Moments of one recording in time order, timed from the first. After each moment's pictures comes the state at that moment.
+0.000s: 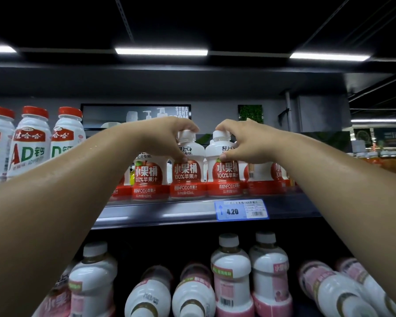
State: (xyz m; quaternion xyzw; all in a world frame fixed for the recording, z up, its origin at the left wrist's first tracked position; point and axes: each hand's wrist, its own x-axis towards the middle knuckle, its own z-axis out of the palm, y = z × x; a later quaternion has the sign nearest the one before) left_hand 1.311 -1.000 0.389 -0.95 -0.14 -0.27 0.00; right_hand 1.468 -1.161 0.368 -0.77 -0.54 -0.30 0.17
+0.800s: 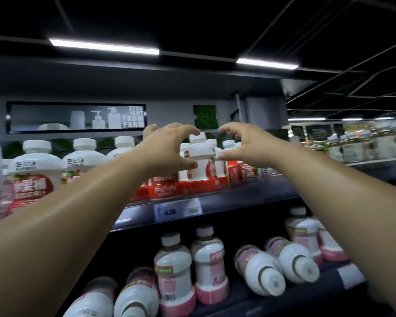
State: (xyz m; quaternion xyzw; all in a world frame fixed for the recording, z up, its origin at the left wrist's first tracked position) left_hand 1.383 -1.087 0.355 -0.91 -0.02 -0.40 0.12; right_hand 1.517 -1.273 0.343 -0.78 -0.45 -0.27 0.32
